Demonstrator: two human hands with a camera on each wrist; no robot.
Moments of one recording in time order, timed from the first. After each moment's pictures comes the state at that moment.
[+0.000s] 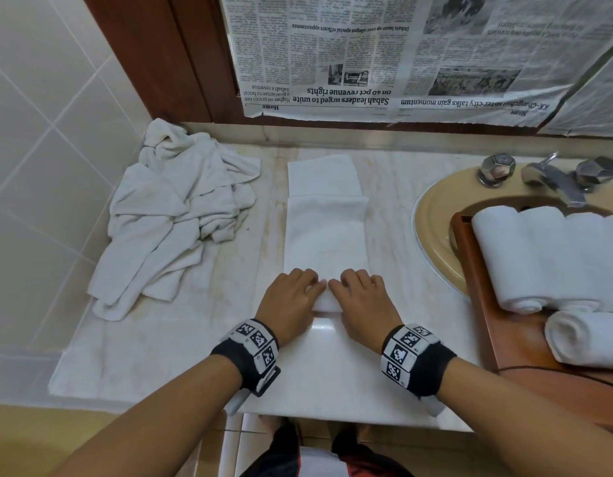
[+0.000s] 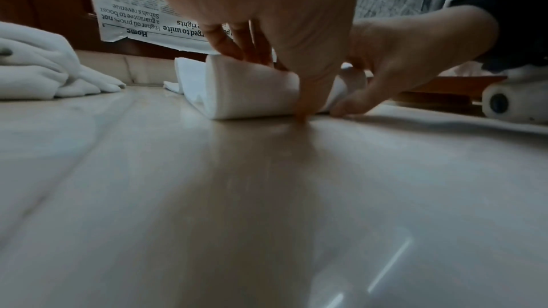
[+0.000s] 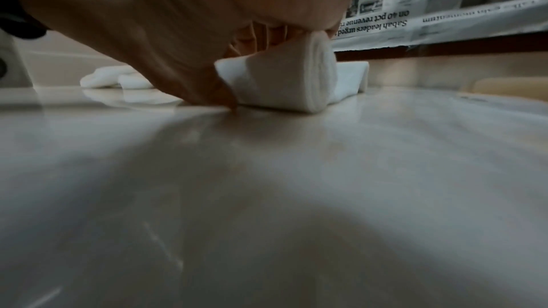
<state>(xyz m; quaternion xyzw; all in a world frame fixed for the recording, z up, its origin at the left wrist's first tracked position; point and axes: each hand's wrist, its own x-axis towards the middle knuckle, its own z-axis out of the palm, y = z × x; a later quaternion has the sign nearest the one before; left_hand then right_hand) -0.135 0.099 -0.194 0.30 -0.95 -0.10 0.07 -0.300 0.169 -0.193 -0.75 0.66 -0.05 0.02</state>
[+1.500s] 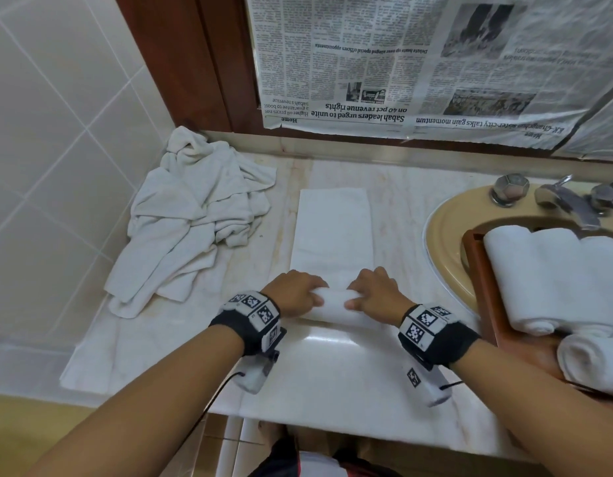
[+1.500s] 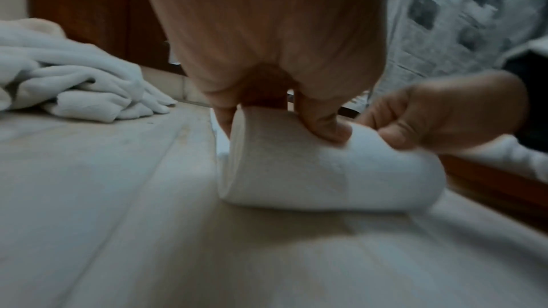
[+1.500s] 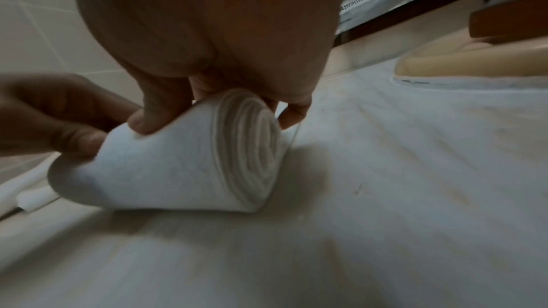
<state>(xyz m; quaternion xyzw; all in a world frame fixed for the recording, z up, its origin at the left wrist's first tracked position) -0.138 0.061 -0.159 0.41 -0.85 -0.32 -0.09 -0.324 0.125 -0.166 -0.66 0.69 0.04 0.30</state>
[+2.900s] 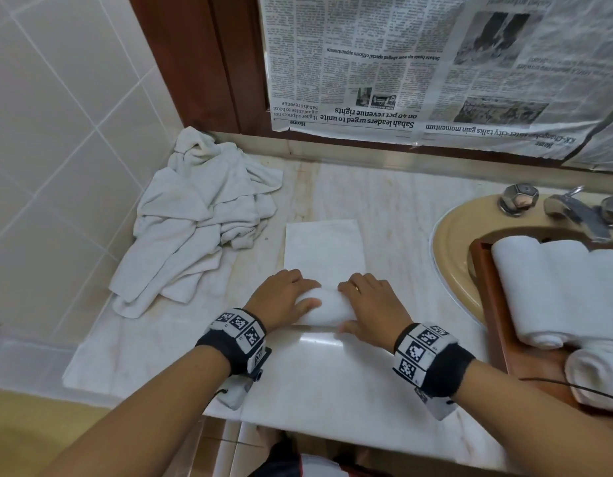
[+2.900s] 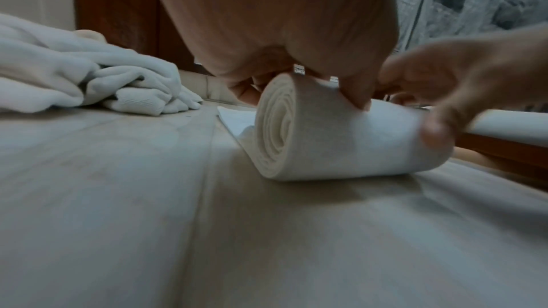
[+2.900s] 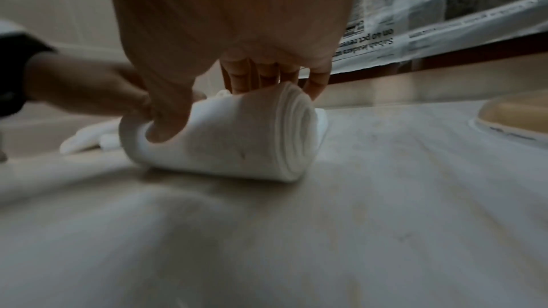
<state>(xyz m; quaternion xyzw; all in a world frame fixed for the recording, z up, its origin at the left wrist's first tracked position) -0.102 0.058 -0.192 0.40 -0.88 -0.23 0.01 -0.305 0.136 -0.168 -0.76 0.63 0.02 0.13</state>
